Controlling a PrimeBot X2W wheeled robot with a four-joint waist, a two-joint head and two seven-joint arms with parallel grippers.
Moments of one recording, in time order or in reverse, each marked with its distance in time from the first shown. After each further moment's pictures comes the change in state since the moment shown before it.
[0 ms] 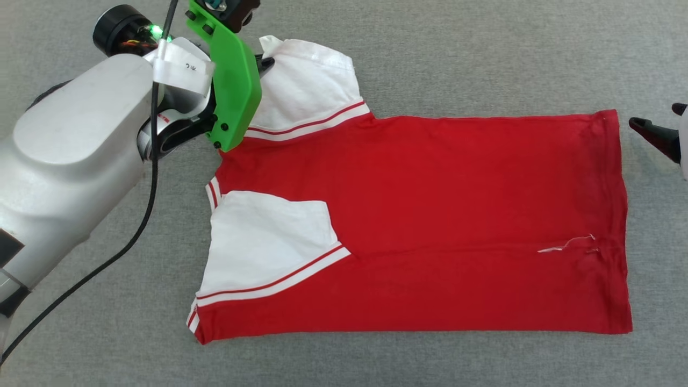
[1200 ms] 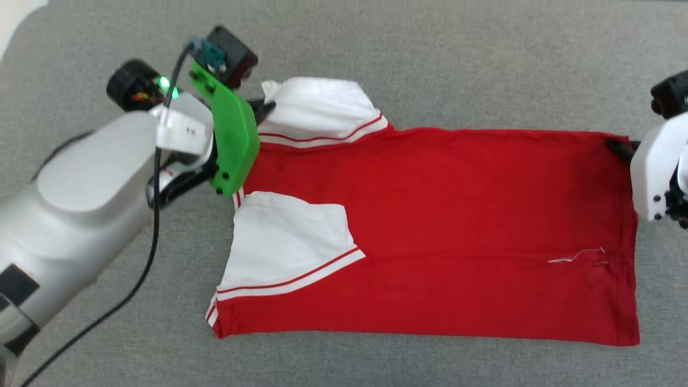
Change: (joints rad) left arm 0.124 0.019 -0.007 -0.016 0.041 0.002 -0.119; right arm -0.074 0.020 0.338 0.270 0.079 0.000 -0.388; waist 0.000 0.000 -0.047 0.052
